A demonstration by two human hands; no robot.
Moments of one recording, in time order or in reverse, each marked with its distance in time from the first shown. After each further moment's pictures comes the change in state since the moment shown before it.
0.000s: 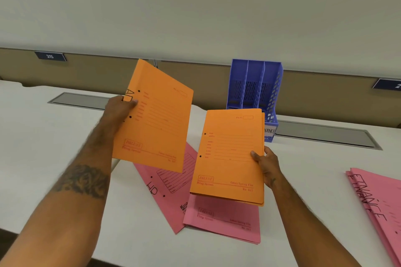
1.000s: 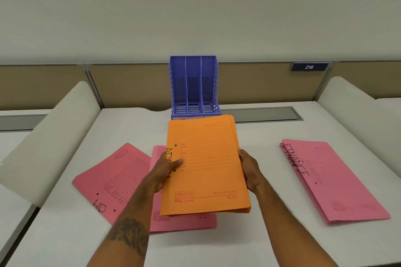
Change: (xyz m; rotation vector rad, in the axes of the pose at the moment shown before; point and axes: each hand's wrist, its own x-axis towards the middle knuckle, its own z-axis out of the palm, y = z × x) left_hand -0.157 -0.065 0.248 -0.376 -0.883 -0.193; right_hand -0.055 0.017 -0.107 0.107 0.004 0.035
